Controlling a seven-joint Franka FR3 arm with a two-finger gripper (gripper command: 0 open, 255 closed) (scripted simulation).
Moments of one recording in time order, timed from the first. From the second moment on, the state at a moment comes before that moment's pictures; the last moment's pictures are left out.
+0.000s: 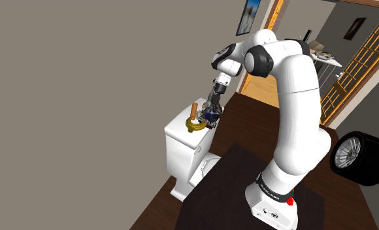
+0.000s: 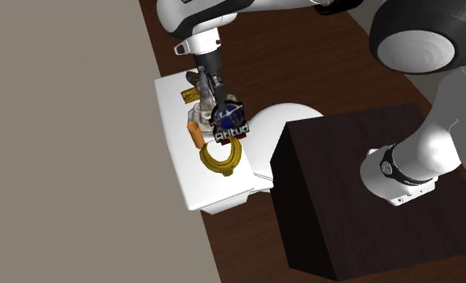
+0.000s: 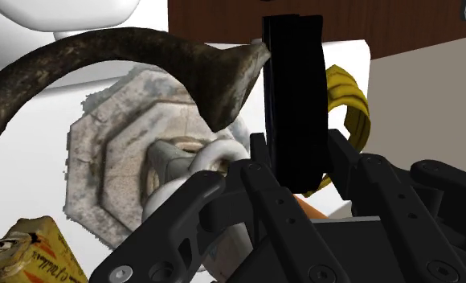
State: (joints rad) arm -0.26 0.62 -0.51 -1.67 0.60 1.65 -1.14
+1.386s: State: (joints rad) arm -0.25 0.54 -0.53 -1.63 0.56 1.55 -1.09
